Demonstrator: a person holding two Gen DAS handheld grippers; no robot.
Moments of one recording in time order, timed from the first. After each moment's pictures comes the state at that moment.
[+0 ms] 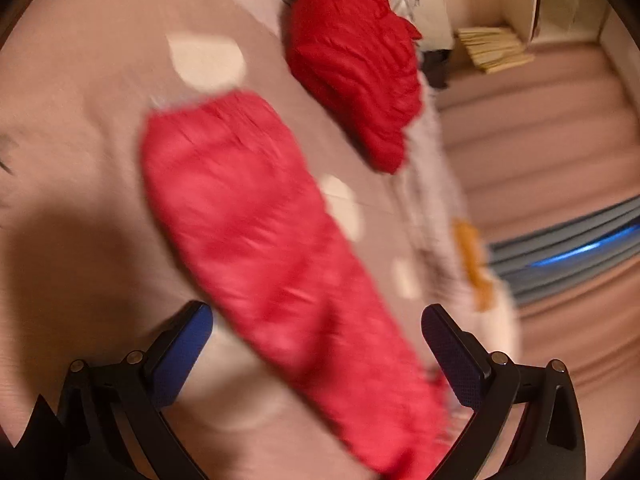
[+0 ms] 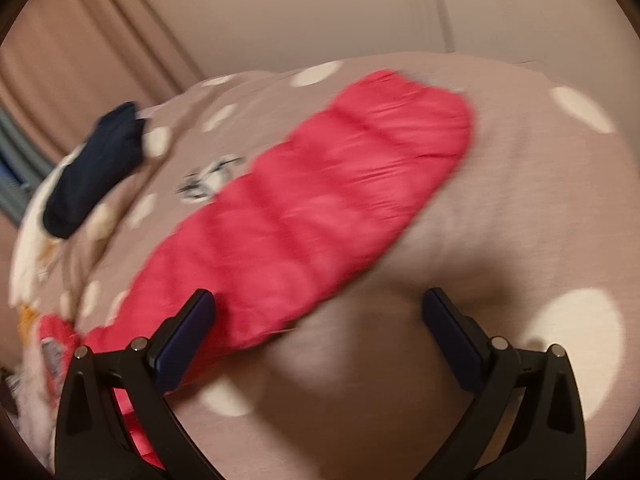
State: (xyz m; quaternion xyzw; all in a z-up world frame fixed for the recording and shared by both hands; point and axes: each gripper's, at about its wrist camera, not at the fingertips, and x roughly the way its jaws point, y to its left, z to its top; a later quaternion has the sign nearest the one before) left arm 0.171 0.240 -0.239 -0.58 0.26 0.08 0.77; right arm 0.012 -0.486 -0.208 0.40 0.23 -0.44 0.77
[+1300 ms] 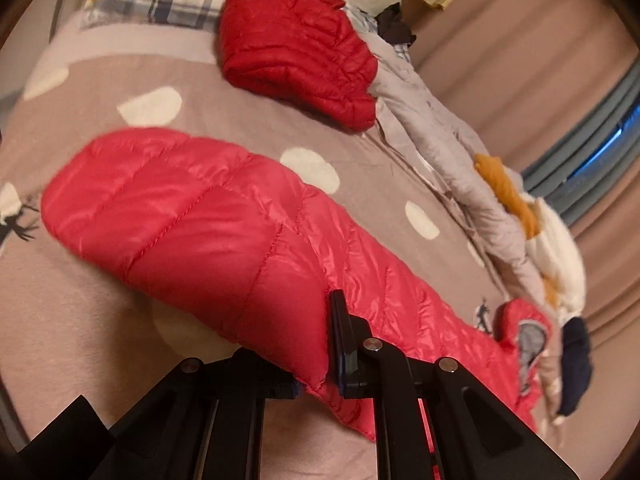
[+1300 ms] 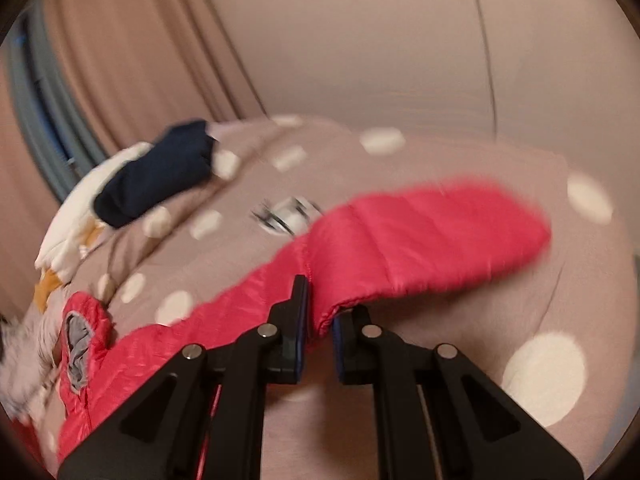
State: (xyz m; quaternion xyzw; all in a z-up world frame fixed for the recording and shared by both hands) left arm 0.196 0.159 -0.192 -0.37 0.34 0.16 0.85; right arm 0.013 -0.429 -0.135 0.27 0.18 -0.42 0.85
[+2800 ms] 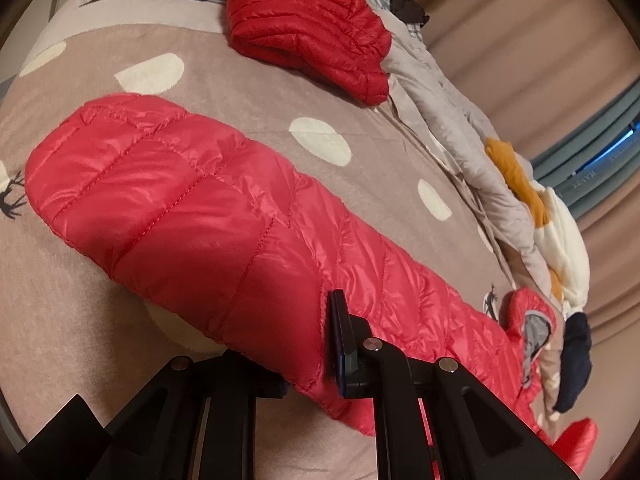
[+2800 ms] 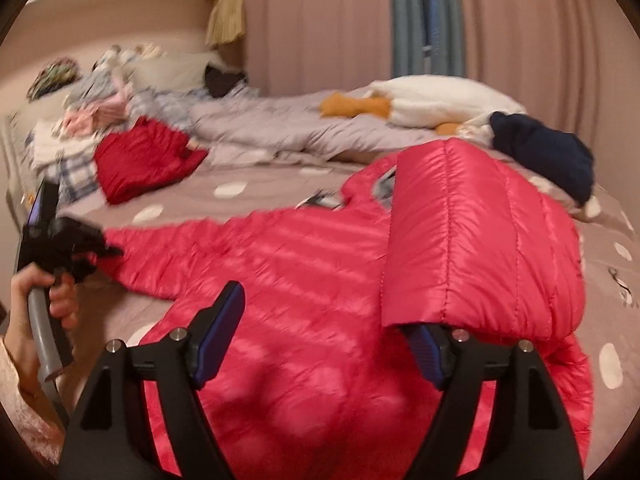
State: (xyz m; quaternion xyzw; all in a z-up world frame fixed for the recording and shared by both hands) left arm 0.200 0.170 -0.210 -0.39 0.38 0.15 0.83; right arm 0.097 -0.132 -0.138 -0.01 0.27 0.06 0.96
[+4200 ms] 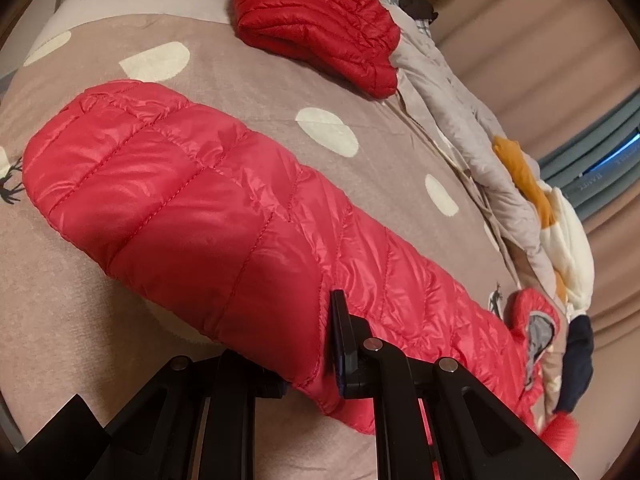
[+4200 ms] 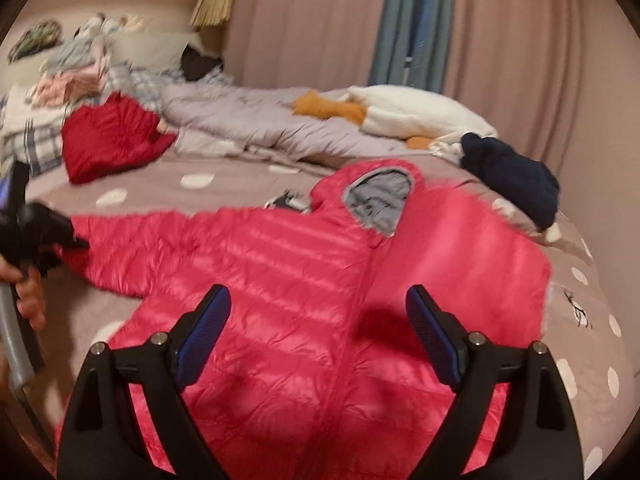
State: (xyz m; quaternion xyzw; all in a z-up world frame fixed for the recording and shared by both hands) left arm 0.199 0.168 -0.214 -0.40 0.38 0.16 0.82; right arm 0.098 -0.091 -0.135 -0.08 0.28 0.00 0.96
